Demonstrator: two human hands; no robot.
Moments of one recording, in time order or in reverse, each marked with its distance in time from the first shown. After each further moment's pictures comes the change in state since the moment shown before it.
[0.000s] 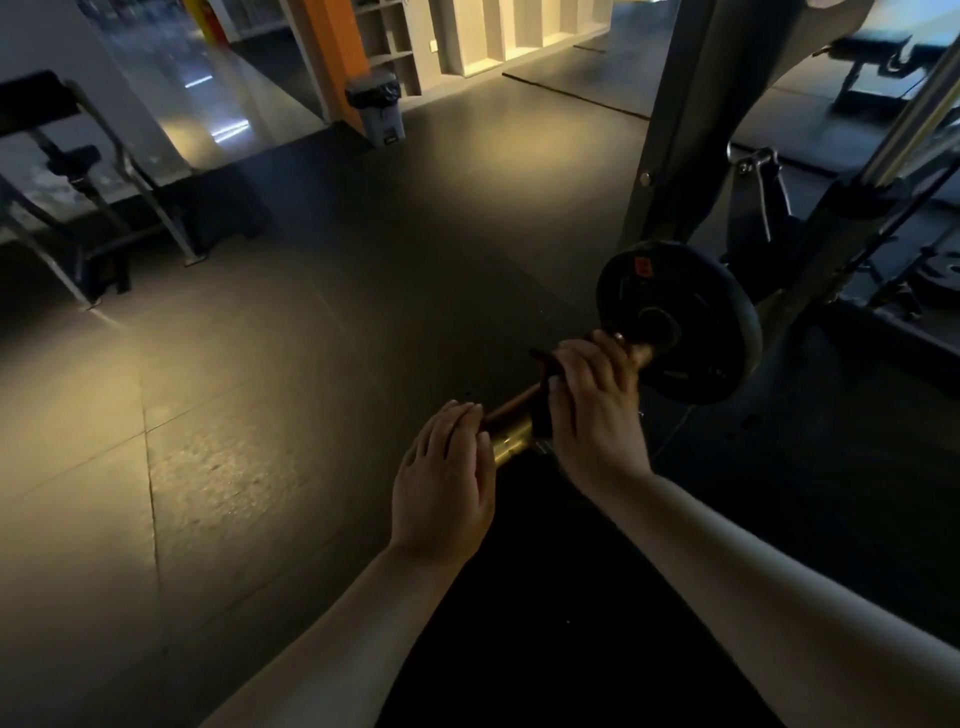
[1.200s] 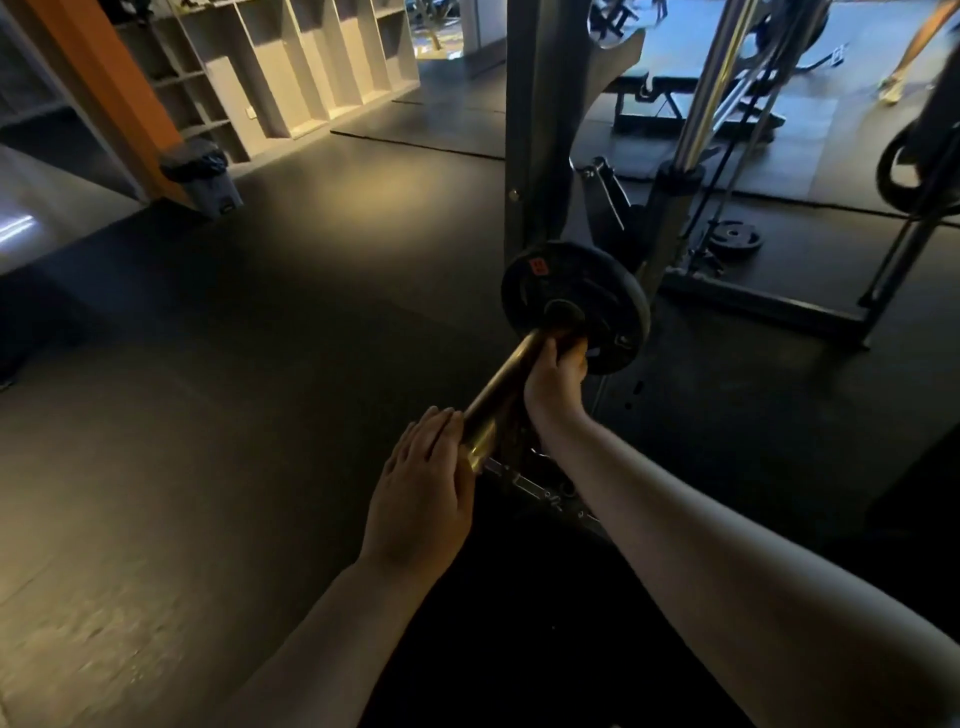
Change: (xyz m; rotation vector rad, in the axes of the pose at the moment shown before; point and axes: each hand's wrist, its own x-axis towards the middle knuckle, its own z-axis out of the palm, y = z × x) left_hand 0.029 -0.016 -0.030 -0.142 -0.381 0.250; right_hand 0.038 -0.022 0.006 0.907 0.443 0.922
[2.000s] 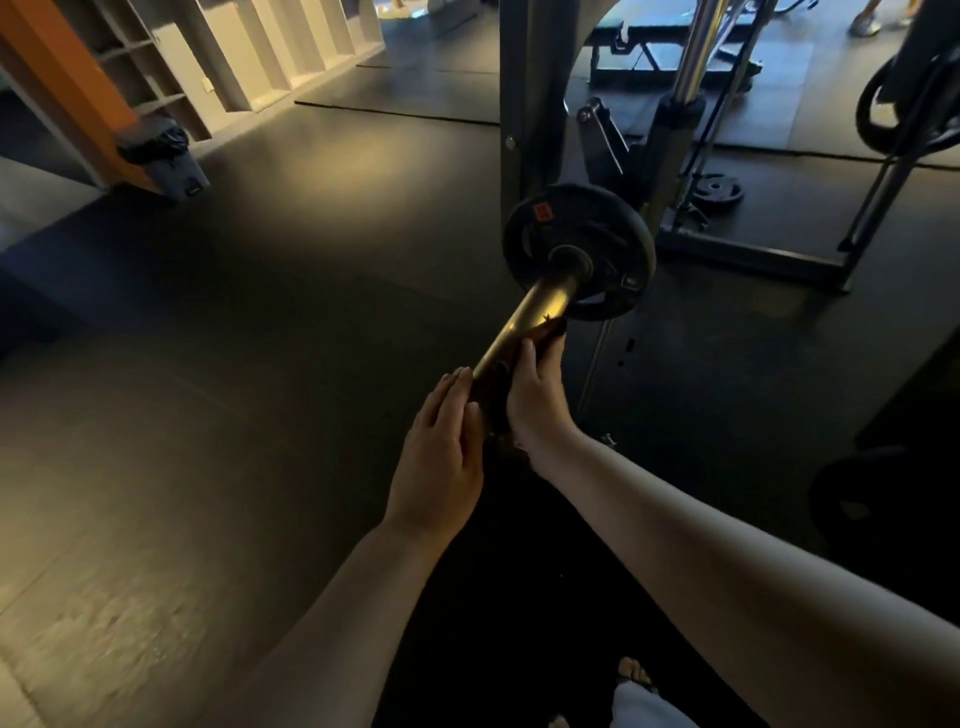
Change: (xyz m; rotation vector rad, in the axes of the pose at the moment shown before) left_hand -0.022 -0.016 0.000 -0.347 -0.065 -0.061; right_hand -0.082 0.041 0.009 -0.004 -0.130 -0.009
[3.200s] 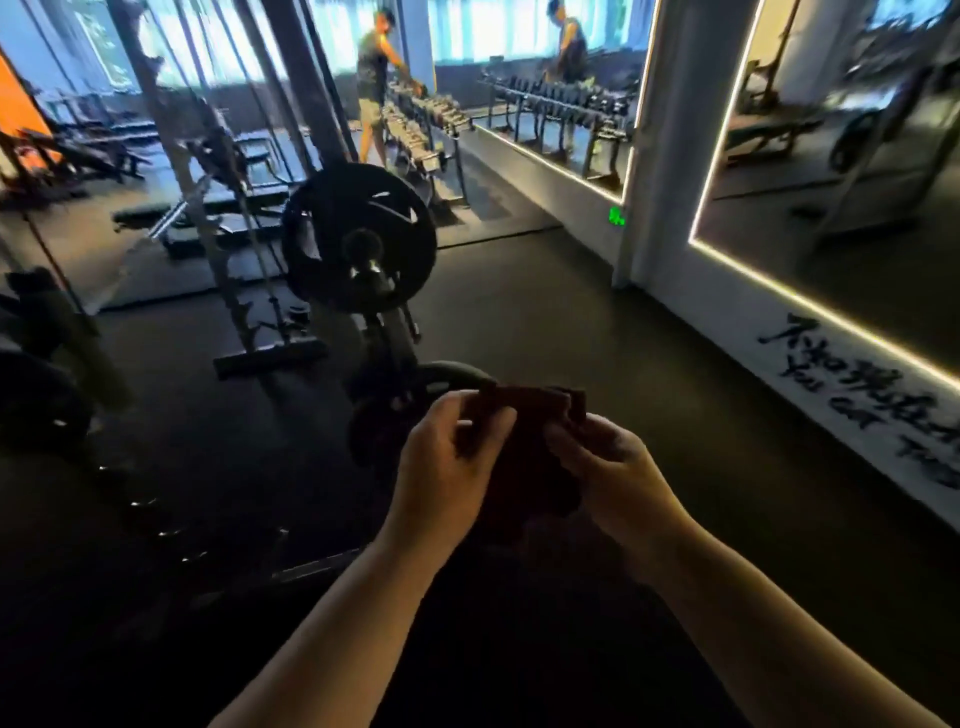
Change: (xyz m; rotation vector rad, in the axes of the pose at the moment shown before) left_hand -0.350 0.398 0.230 -0.558 -0.558 0.519; right_hand -0.512 -0.027 -0.496 0.272 0.564 -0.302
